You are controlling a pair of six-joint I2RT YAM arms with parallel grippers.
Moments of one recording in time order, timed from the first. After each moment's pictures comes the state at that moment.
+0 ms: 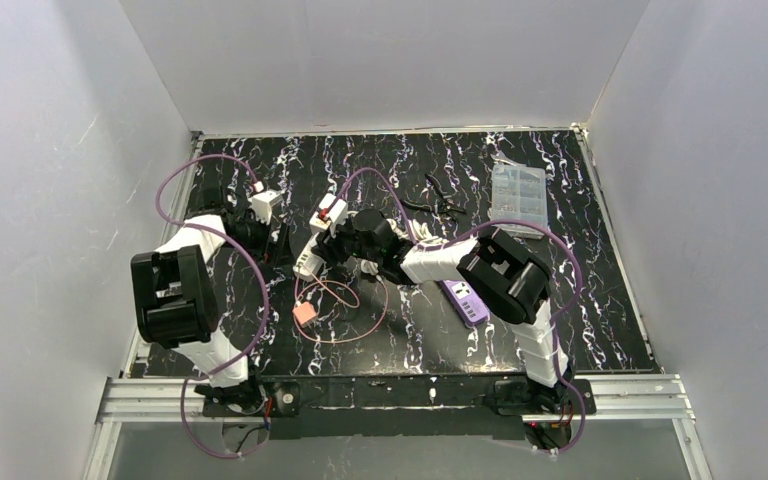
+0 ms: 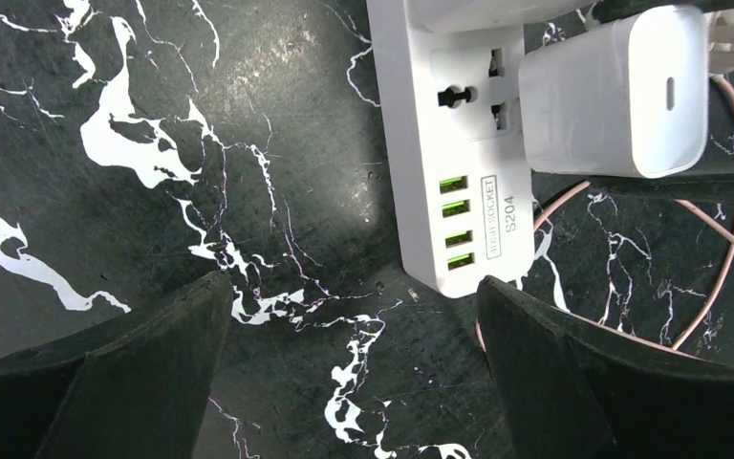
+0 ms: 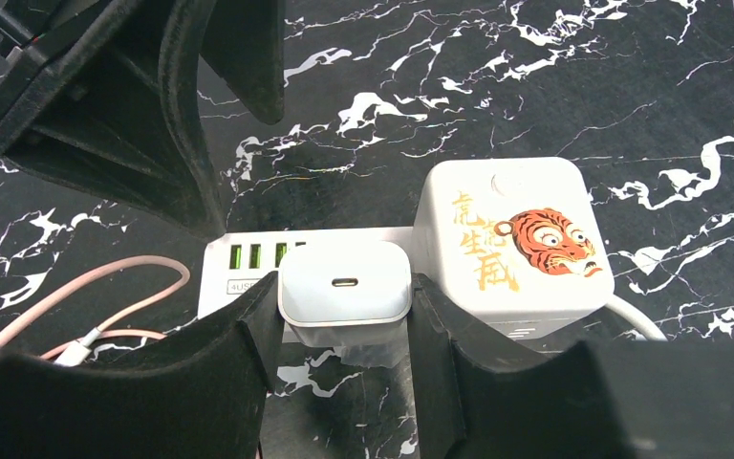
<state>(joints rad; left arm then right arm) 0.17 1.64 0.98 -0.56 0.67 0.54 0.96 2.09 1.25 0.60 -0.17 -0.03</state>
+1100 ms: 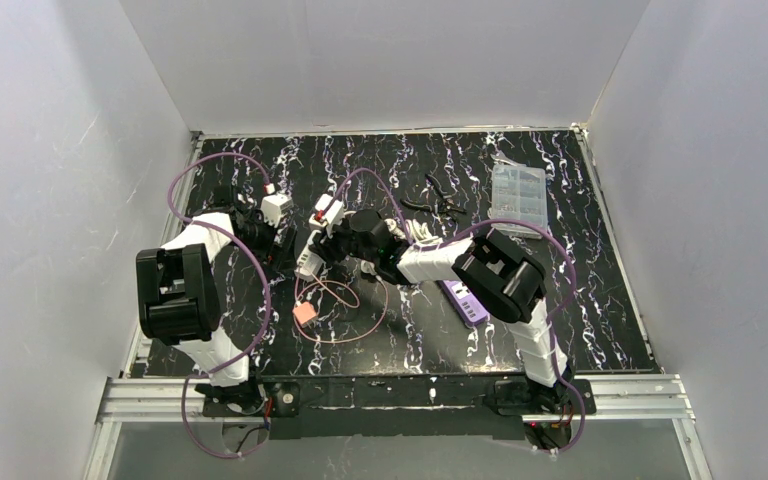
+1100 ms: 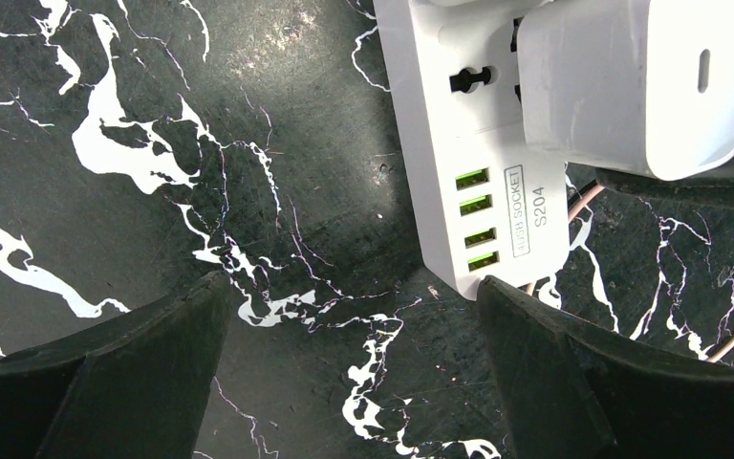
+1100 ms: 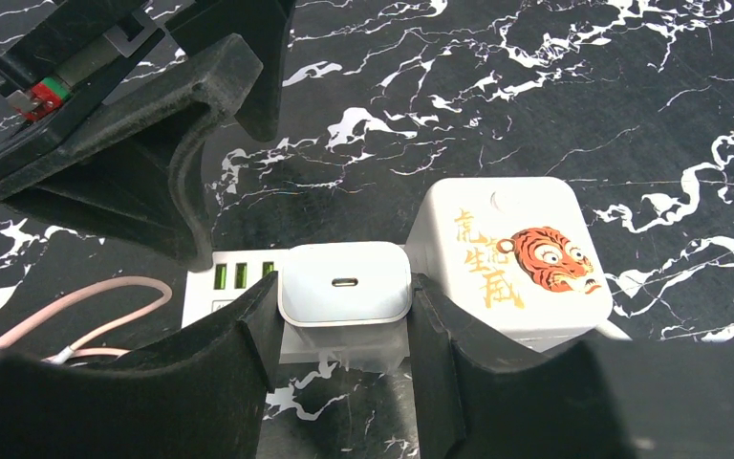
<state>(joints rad) 0.11 1.66 1.00 -0.59 0.55 0.60 0.97 2.12 1.27 0.62 -0.15 -0.08</state>
